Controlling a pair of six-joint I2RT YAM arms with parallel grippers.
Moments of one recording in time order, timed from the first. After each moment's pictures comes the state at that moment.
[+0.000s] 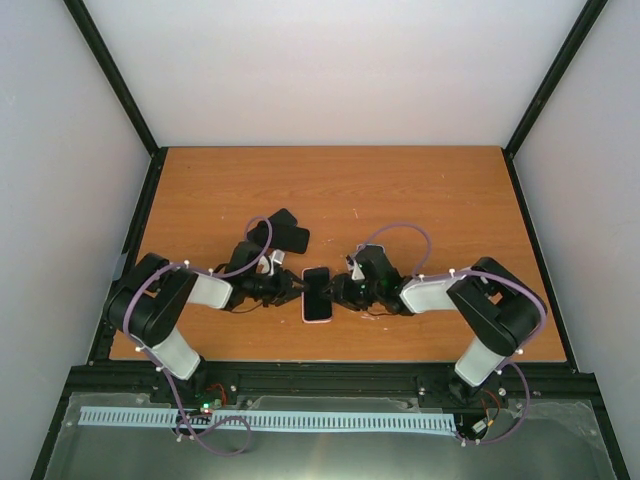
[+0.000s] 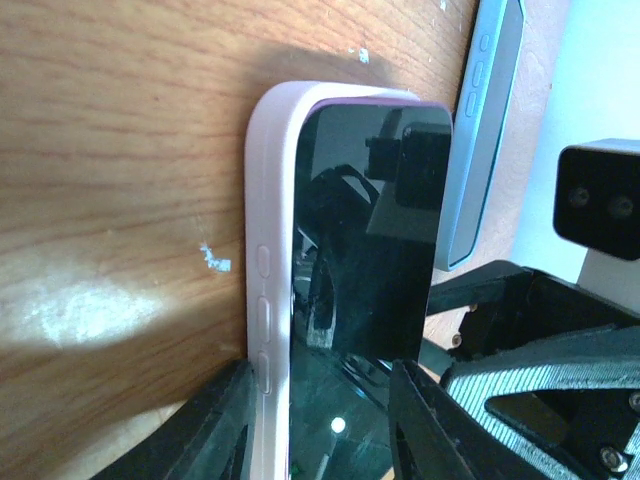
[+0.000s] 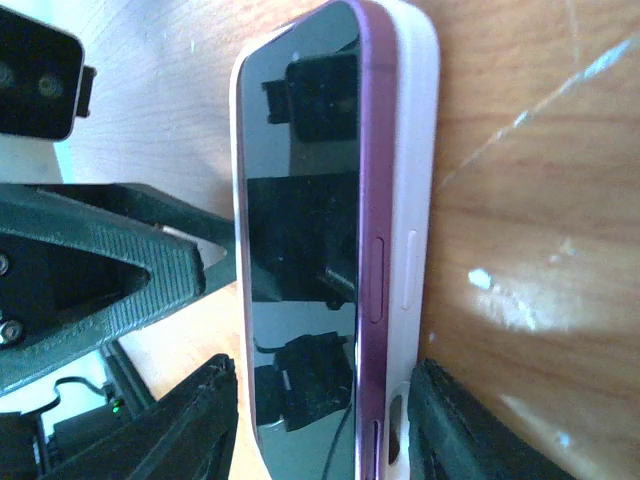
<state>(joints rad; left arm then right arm) -0.45 1.64 0.45 0.39 0.74 -0.94 0.73 1.66 0.59 0.30 -0.46 0.97</state>
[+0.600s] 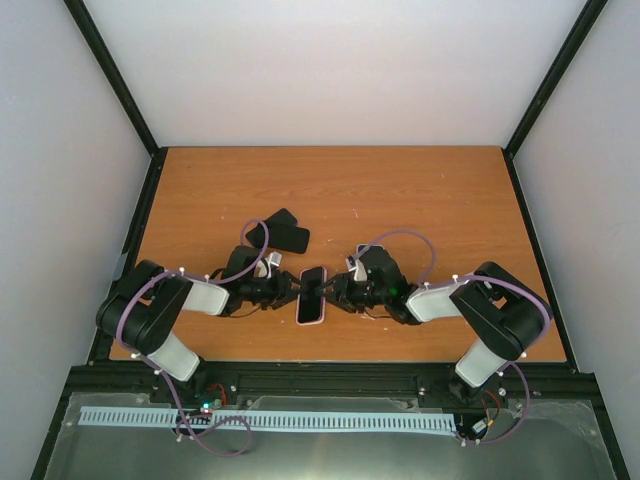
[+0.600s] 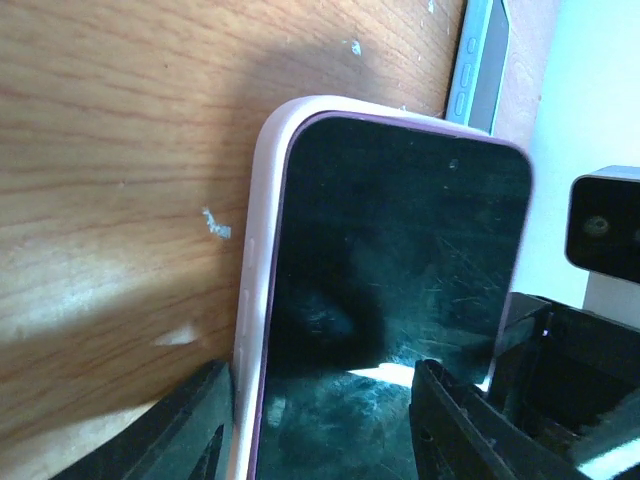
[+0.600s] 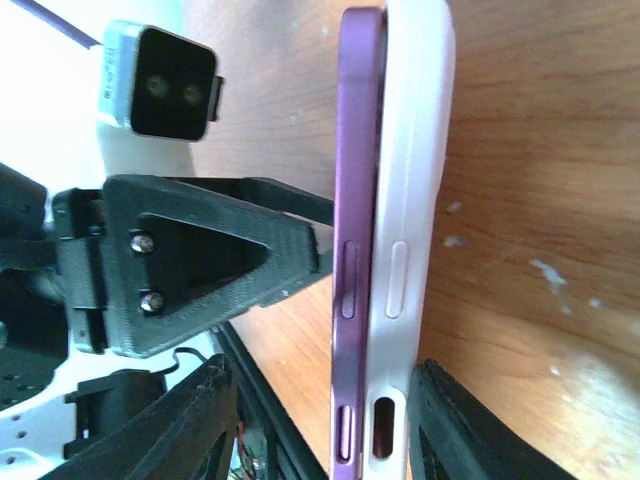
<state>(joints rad) -0.46 1.58 0.39 0.43 0.70 -0.98 0.74 1.62 0.48 0.57 -0.58 1.14</state>
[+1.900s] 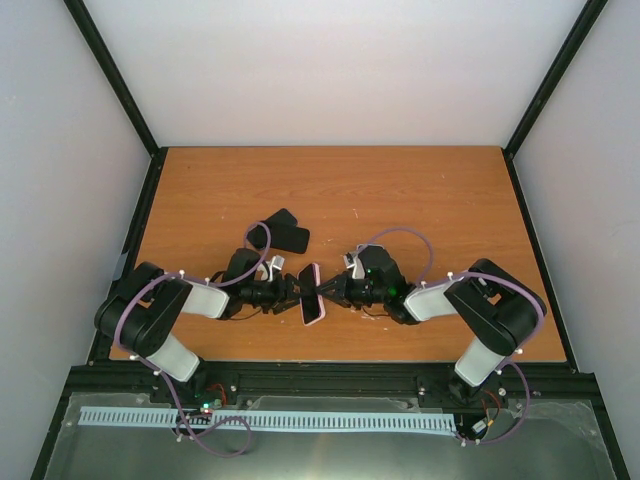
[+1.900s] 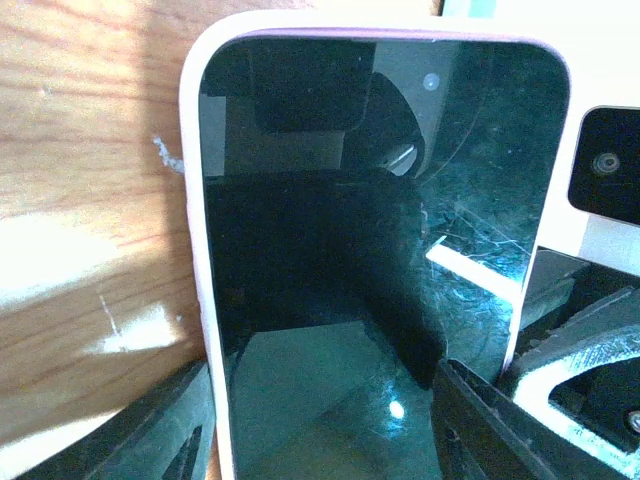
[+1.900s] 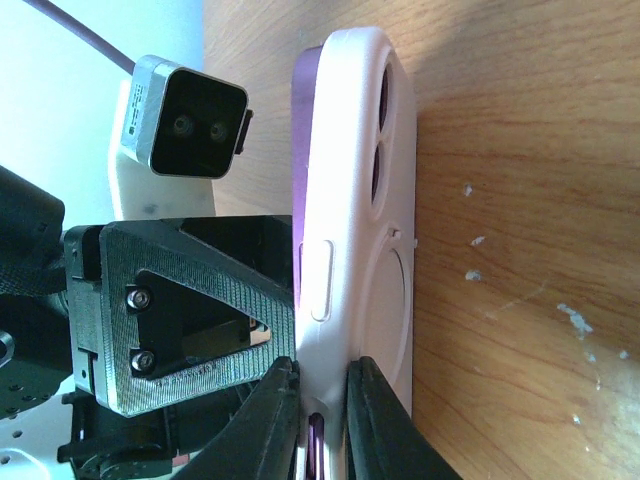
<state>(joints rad) -0.48 1.57 0.37 0.45 0.75 -0.99 0.73 1.65 0.48 0.67 -0.58 1.13</state>
